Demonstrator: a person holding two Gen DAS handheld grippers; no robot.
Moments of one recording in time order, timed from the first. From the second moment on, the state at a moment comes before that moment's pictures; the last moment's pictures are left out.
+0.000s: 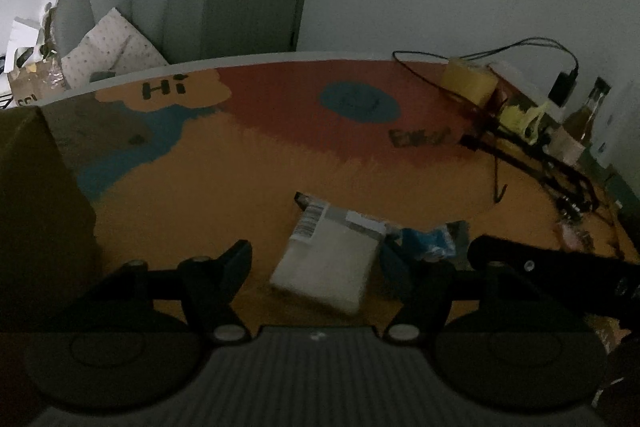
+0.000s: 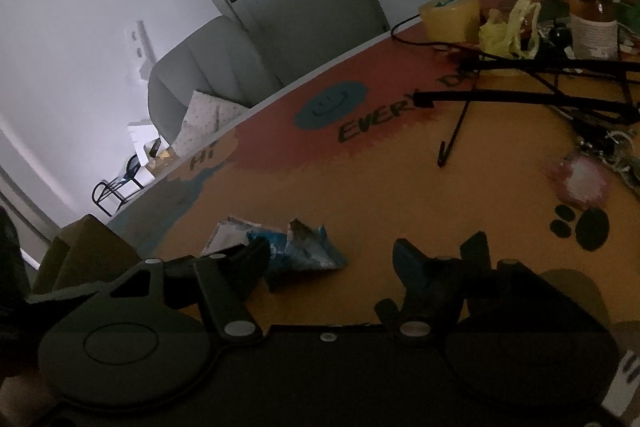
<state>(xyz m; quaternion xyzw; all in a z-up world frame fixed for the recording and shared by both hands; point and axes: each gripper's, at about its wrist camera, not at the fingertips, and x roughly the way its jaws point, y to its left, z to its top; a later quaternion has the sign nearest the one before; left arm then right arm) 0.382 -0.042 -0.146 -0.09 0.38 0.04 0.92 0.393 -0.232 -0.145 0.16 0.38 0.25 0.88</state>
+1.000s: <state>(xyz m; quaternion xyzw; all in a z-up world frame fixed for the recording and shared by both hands) 0.354 -0.012 -0.141 -0.11 0.38 0.08 0.92 0.385 -0.180 -0.149 0.10 0.37 0.27 0.88</state>
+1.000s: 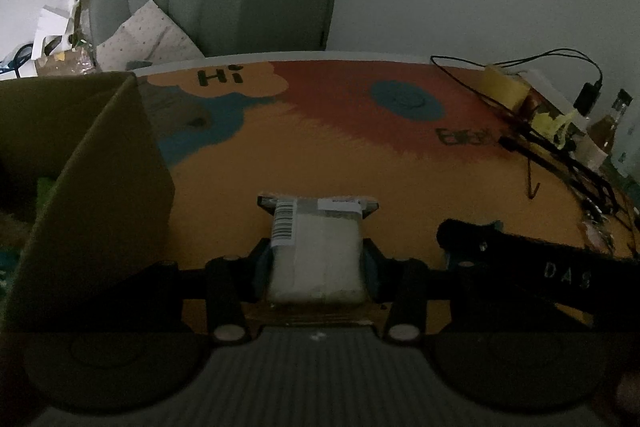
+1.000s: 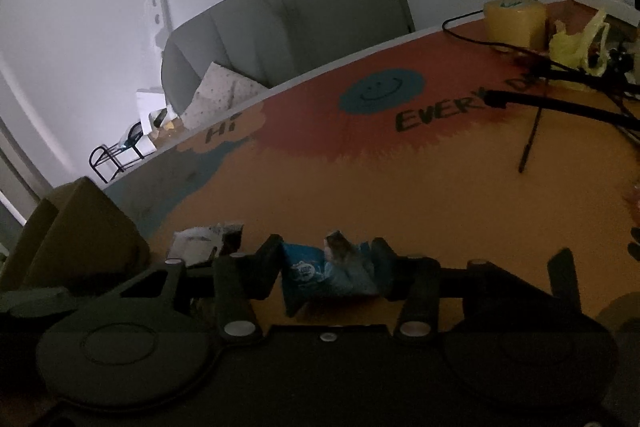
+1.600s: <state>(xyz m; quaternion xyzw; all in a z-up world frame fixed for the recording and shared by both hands) 0.309 -0.020 -0.106 -0.10 0.34 0.06 0.93 0.341 -0.202 -0.121 0.13 0.34 0.26 0.89</state>
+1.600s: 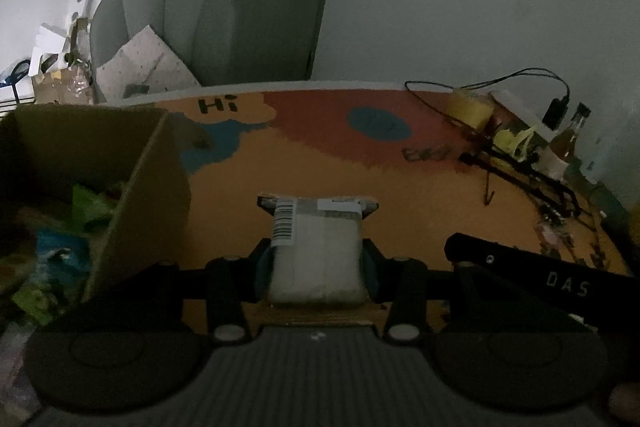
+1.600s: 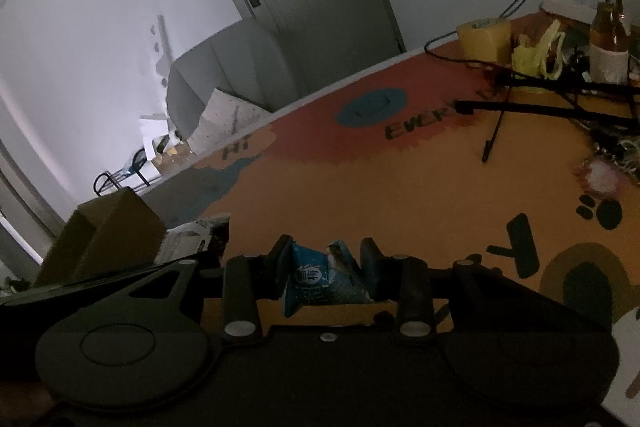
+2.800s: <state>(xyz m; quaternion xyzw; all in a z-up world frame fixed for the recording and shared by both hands) 0.213 0.033 -0.044 -0.13 0.25 0.10 0.95 0.279 -0.180 -0.073 0.15 0.29 0.30 0.90</state>
